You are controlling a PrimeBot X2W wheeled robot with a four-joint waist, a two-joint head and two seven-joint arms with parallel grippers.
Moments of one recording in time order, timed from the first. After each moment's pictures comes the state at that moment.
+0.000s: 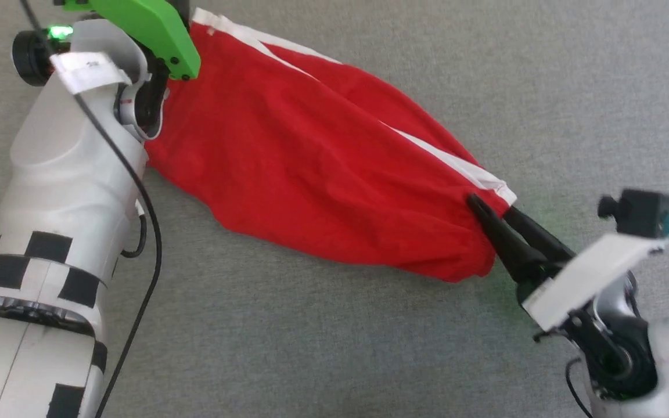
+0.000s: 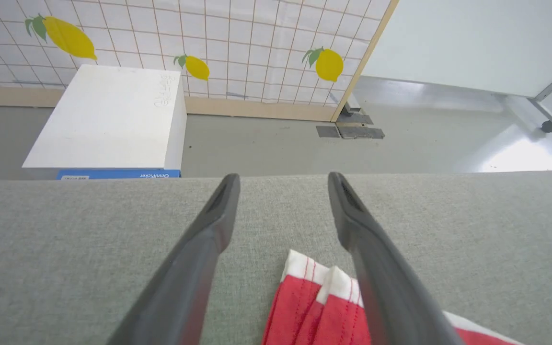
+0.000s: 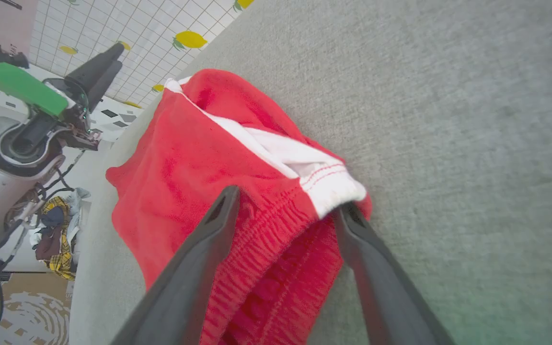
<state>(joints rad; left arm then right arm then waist) -1.19 0.23 -0.44 0.96 -0.68 -0.03 -0.07 -0.19 -0.05 0.03 -0.11 0.77 0.13 0.48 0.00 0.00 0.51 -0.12</state>
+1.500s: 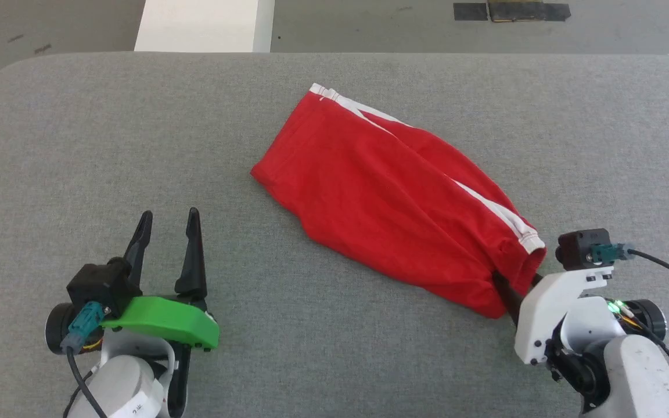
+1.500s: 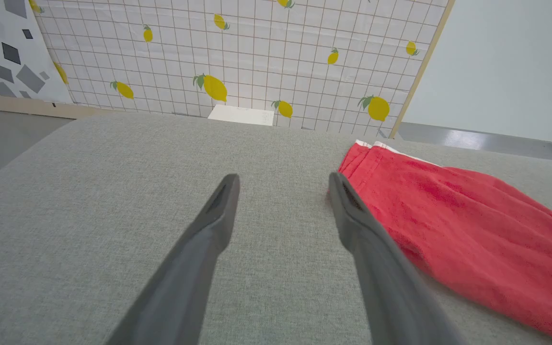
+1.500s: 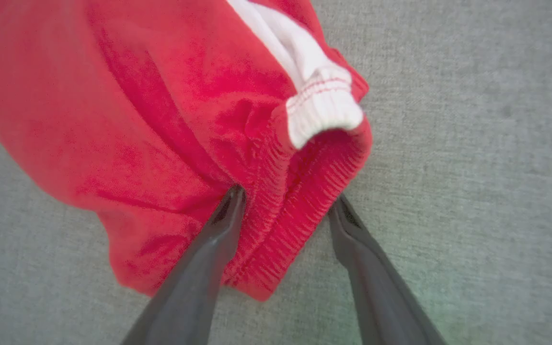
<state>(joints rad) -0.17 0.35 -0.34 0.02 -0.53 0.22 -0.23 -0.18 -0.06 0.00 0.17 0.21 0.13 0.57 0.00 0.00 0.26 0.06</state>
